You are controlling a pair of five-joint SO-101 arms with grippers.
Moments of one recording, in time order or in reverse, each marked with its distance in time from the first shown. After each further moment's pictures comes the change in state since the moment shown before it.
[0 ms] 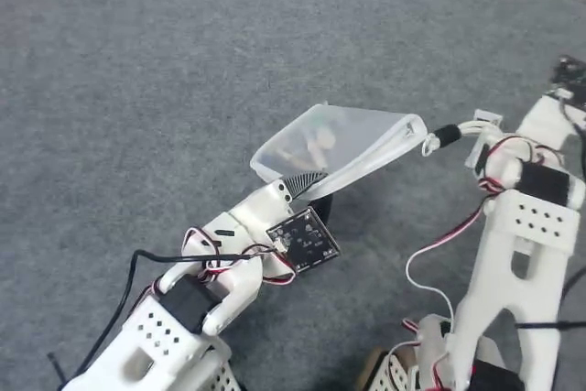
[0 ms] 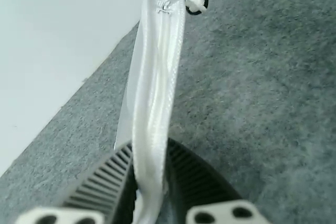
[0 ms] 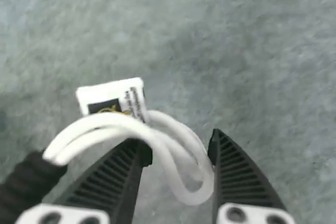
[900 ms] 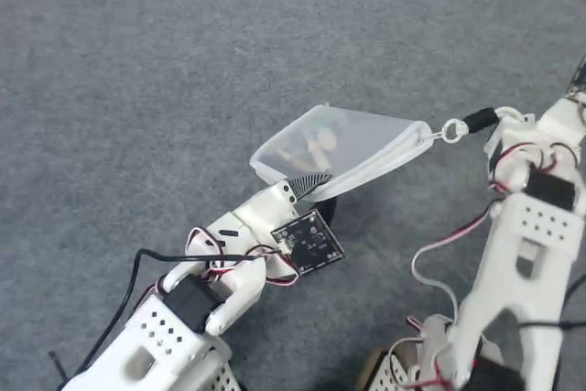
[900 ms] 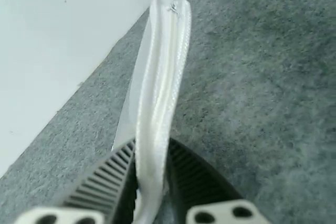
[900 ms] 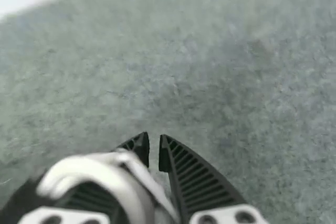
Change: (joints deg) left arm 0.3 0.6 -0.2 -0.5 0.0; right arm 6.1 2.2 3.6 -16.6 0.4
